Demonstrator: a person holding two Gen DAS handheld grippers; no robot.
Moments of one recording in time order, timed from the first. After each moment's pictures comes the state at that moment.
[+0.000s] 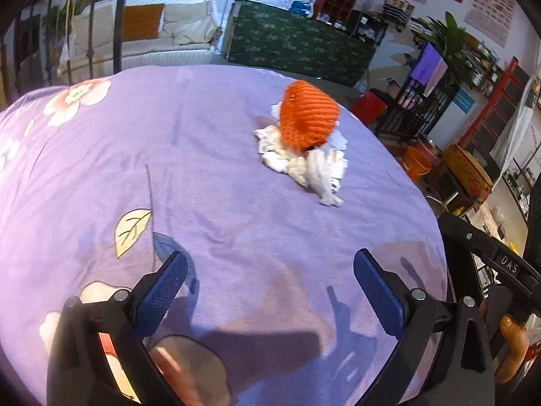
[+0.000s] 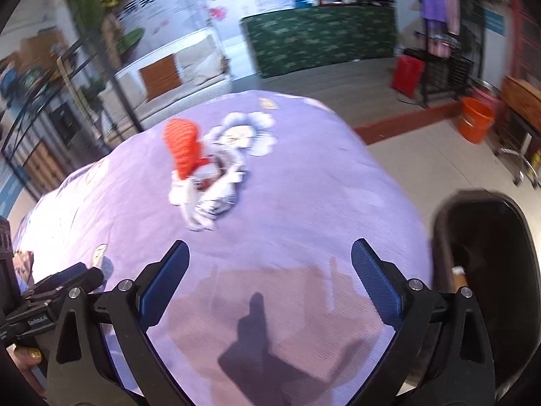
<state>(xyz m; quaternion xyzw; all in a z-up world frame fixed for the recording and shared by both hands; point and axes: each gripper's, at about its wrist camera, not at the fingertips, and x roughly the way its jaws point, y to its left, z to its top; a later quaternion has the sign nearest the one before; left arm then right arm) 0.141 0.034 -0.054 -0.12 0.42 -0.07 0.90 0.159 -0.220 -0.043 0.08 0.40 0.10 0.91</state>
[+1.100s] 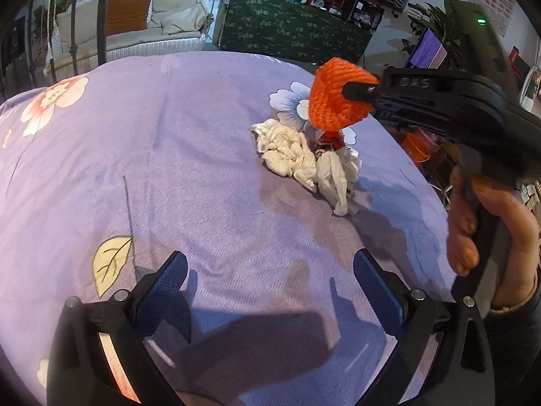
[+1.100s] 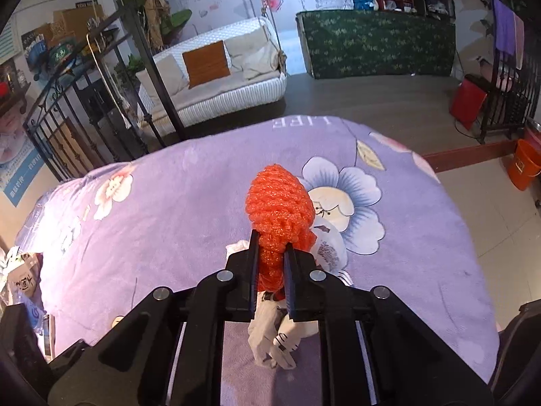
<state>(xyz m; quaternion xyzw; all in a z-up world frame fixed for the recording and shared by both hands) 0.175 0.025 -0.064 -0.11 0.44 -0.10 0.88 0.290 -0.124 -0.019 0.05 0.39 0.18 0.90</state>
